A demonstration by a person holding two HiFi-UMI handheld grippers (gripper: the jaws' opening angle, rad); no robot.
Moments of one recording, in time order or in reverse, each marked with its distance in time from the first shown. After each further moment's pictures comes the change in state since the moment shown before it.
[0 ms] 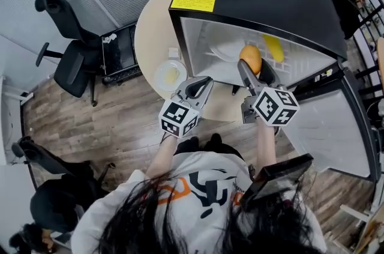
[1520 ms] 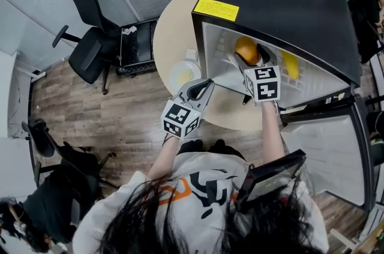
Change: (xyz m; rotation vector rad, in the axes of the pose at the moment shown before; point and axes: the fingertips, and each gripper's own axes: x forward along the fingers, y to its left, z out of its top) left arm -0.022 0.037 -0.004 -0.014 0.013 0.167; right arm 0.113 0.012 -0.022 -0.595 0.246 0.056
